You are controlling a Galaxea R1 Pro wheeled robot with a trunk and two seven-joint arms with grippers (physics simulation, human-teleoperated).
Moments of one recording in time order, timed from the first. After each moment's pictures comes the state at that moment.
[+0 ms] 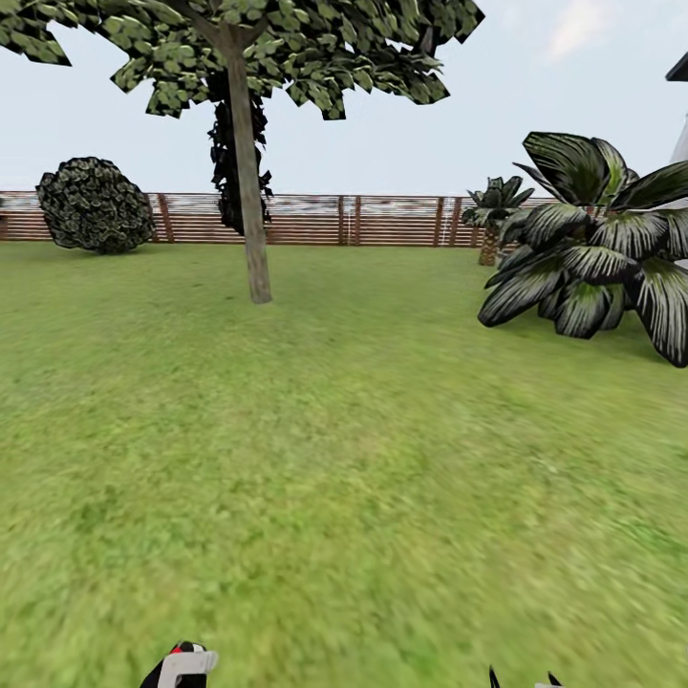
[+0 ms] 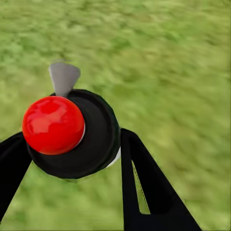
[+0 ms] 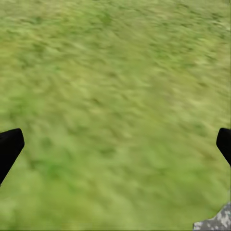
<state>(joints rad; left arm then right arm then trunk) -0.23 0.06 0.02 -0.39 0.00 -0.41 0.03 -0.01 -0.06 -0.12 -0.67 0.01 -0.47 0.00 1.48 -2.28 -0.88</state>
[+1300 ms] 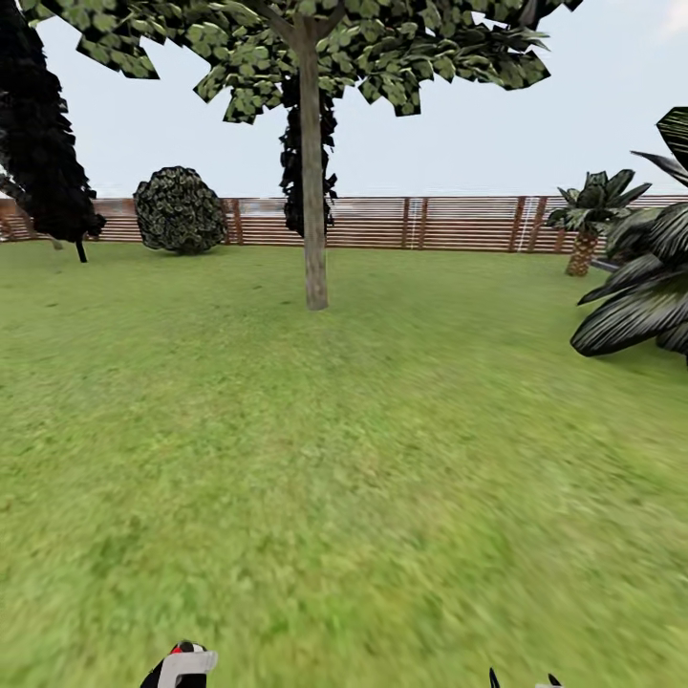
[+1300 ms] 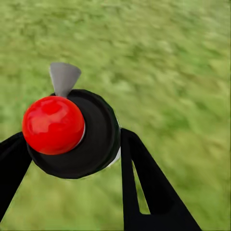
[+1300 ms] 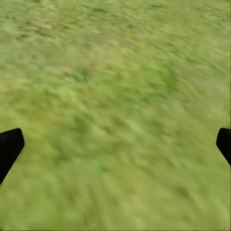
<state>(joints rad) -0.23 0.06 0.02 -0.39 0.00 -0.41 0.03 -0.01 -0.06 -0.11 -0.67 0.01 -0.47 0.00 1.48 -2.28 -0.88</state>
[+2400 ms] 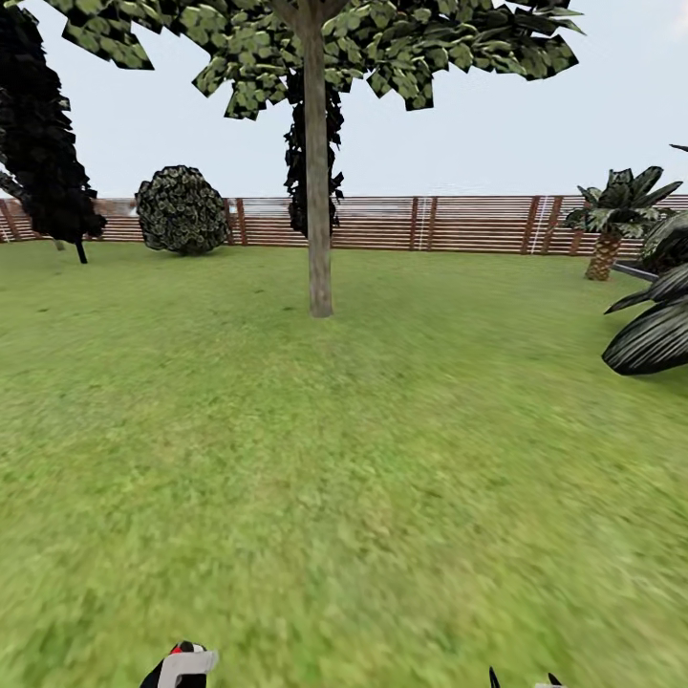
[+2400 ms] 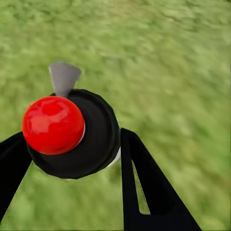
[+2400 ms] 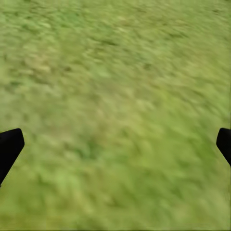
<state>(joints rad) -0.23 0.06 0.02 -0.39 0.00 -0.41 0.03 -0.01 -0.06 -0.12 -0.67 0.01 -0.47 0.00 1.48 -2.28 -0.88</state>
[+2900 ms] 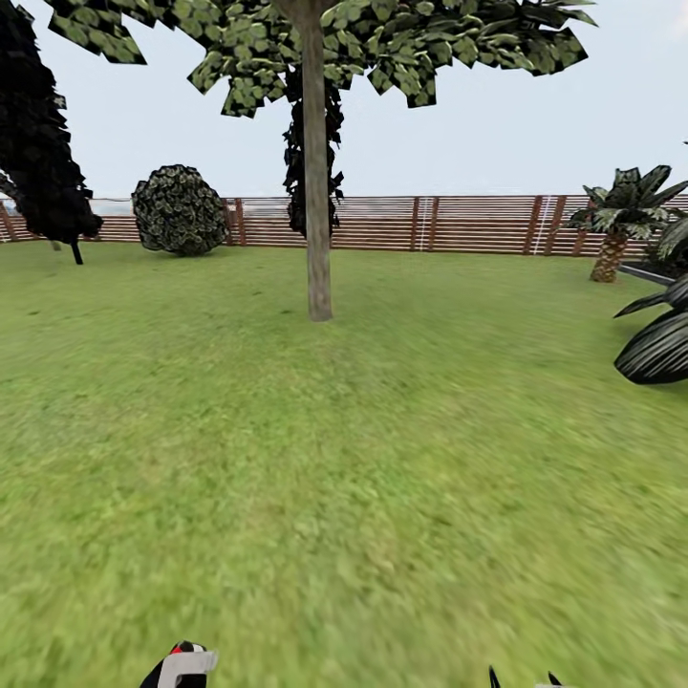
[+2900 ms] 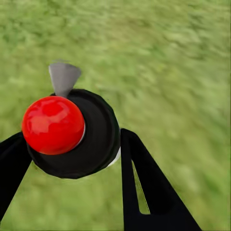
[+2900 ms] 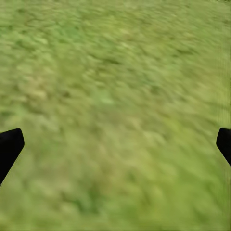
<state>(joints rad) -0.23 0.06 0.02 -0.39 0.00 -0.41 0.03 -0.01 -0.06 -0.12 -0.67 0.01 -0.47 0.00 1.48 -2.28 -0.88</state>
